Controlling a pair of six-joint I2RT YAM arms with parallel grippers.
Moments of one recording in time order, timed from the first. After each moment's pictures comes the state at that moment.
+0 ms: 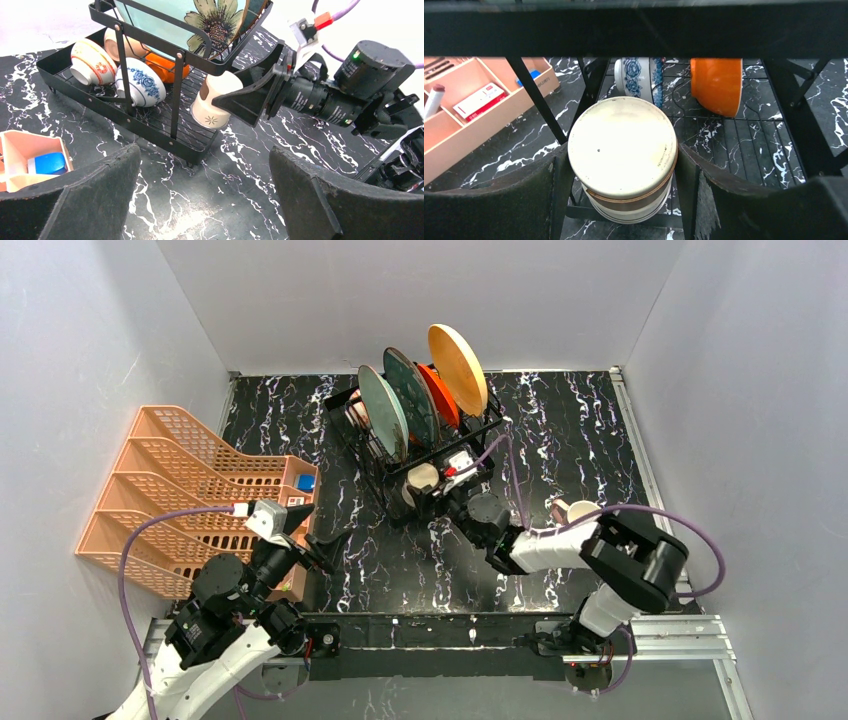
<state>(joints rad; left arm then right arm) -0.79 0.12 0.61 -0.49 -0.19 -0.16 1.00 1.53 0.56 0.98 0.34 0.09</state>
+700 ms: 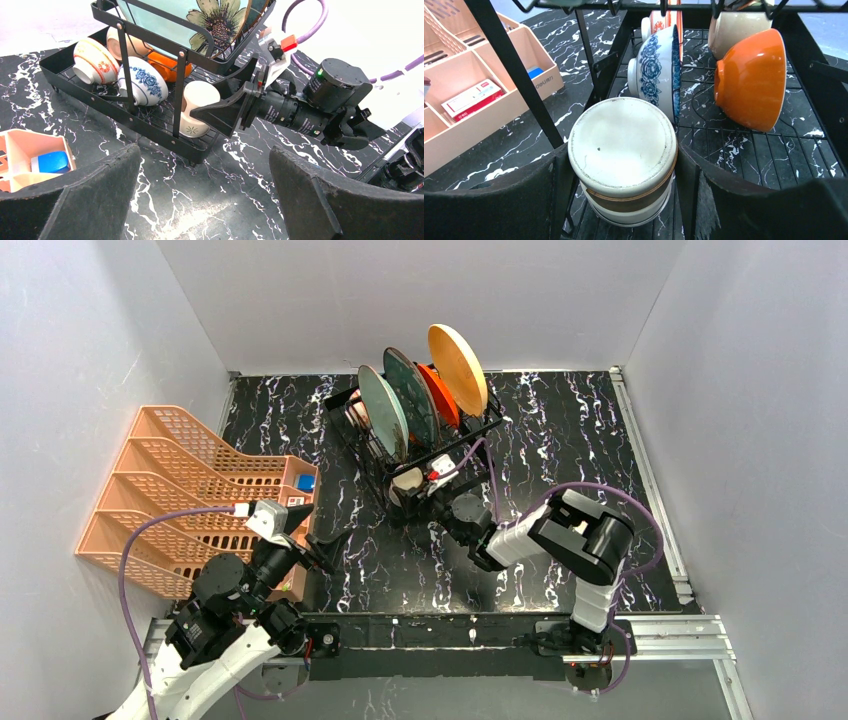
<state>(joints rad) -0.79 0.12 0.61 -0.49 -0.20 -0.16 1.00 1.83 0.64 1.23 0.28 0.05</state>
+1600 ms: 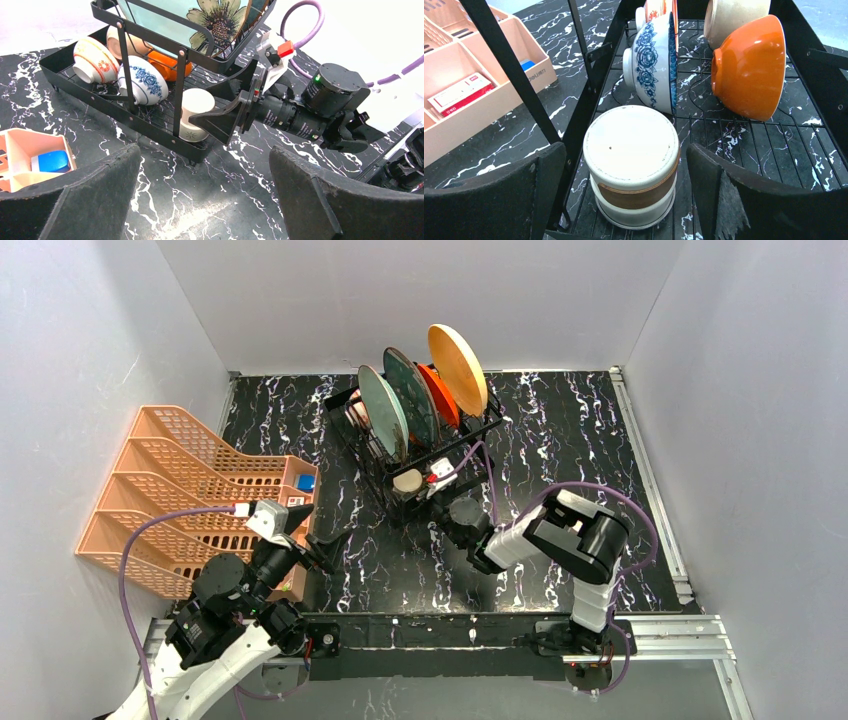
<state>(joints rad) -0.79 0.12 0.61 -0.50 -0.20 -0.16 1.01 1.86 0.65 1.25 0.32 0.05</state>
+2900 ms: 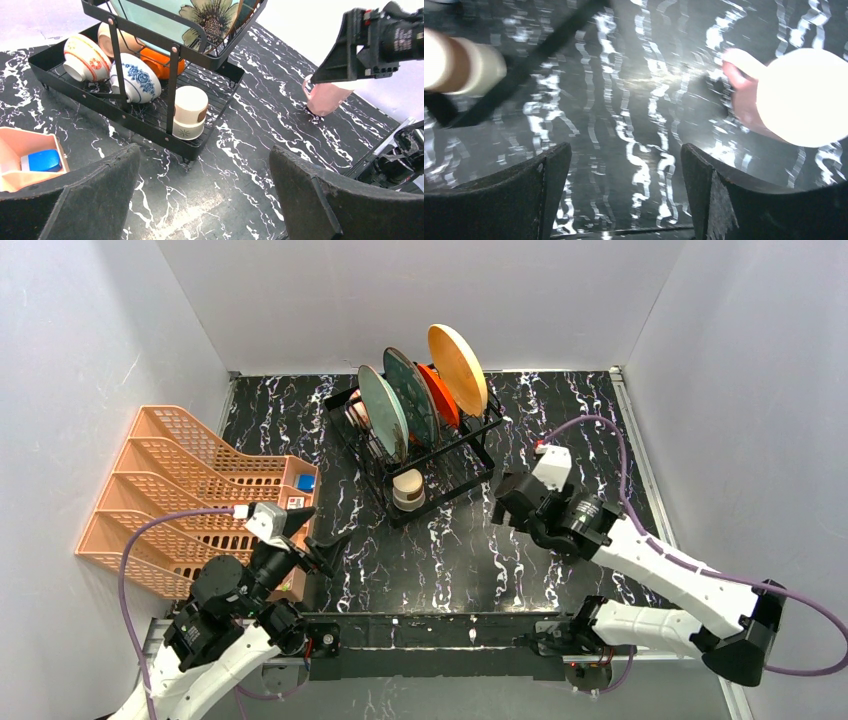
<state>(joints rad) -0.79 0.11 0.61 -0.51 -0.17 -0.17 0.99 1.02 1.01 -0.91 0.65 0.91</state>
